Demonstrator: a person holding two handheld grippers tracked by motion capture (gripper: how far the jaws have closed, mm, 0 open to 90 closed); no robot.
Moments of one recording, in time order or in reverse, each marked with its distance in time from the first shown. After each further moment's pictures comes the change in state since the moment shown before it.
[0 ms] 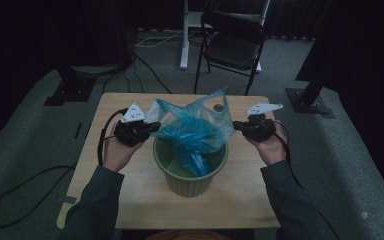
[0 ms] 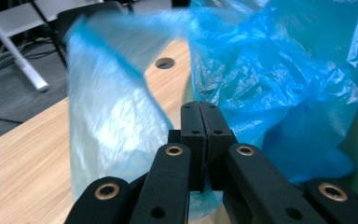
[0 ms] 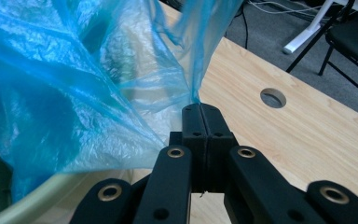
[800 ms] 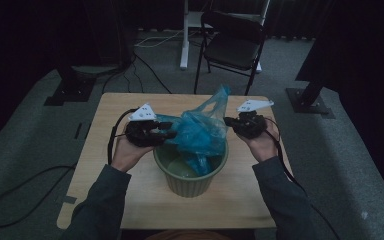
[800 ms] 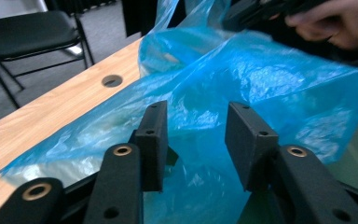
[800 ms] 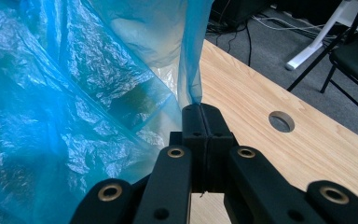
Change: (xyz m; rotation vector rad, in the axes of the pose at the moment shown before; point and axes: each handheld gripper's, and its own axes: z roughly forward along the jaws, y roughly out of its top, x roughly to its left) left arm -0.022 0.017 0.014 -0.035 -0.194 0.014; right arm 0.016 0.021 0.011 -0.041 0.004 -0.042
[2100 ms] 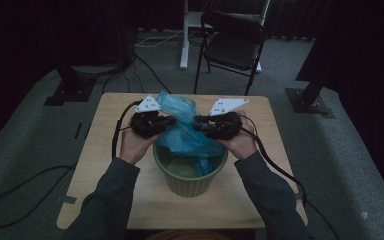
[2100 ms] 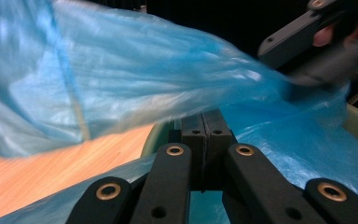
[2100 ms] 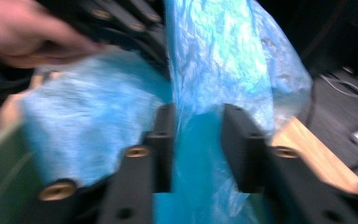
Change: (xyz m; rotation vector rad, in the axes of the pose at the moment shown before) left arm 0.007 0.017 0.011 -0.040 0.061 -0.036; right arm 0.059 0.047 0.012 -0.120 0.250 -0.208
